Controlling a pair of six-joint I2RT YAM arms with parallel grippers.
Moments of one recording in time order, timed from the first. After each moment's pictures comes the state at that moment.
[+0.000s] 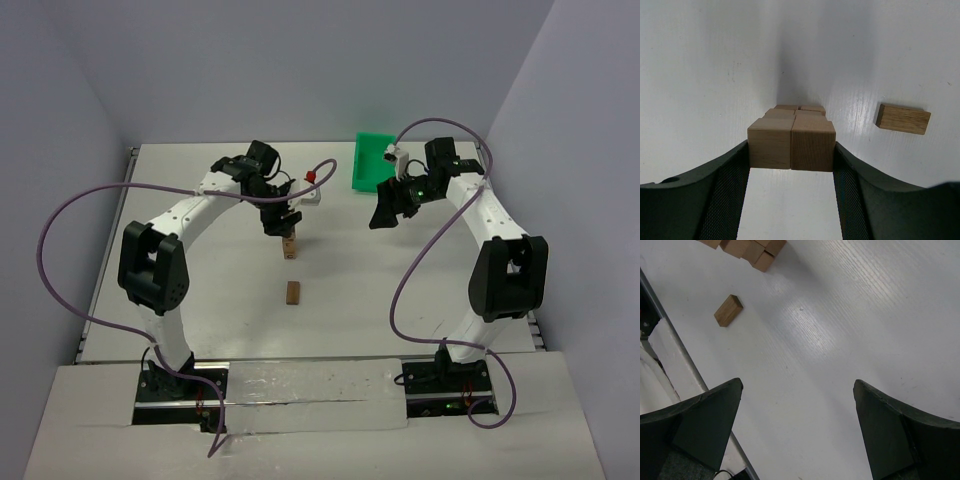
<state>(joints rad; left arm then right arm) -0.49 1.88 1.63 -0.90 0.50 0.93 0.07 1.68 1.42 -0.89 -0.80 -0.43</state>
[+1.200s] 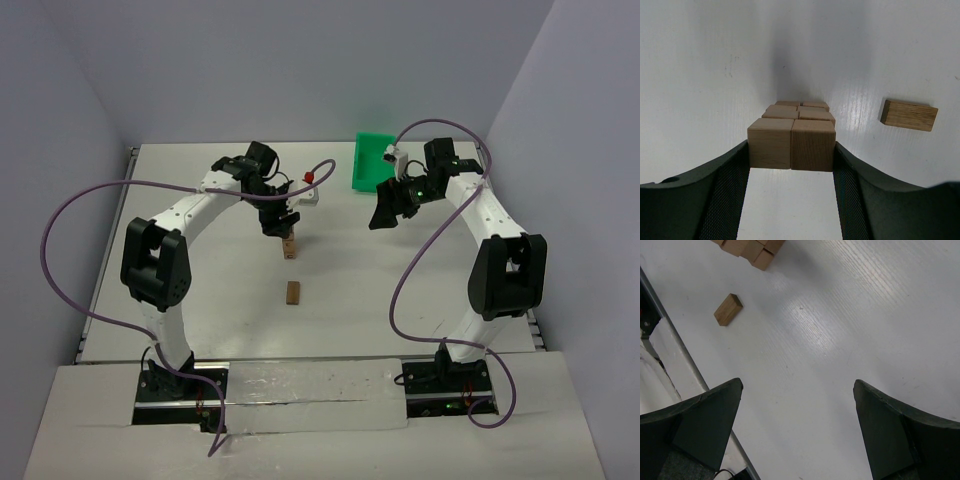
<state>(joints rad) -0.48 1.91 1.64 -0.91 0.51 0.95 0.07 1.69 1.42 -0.89 -0.80 -0.43</state>
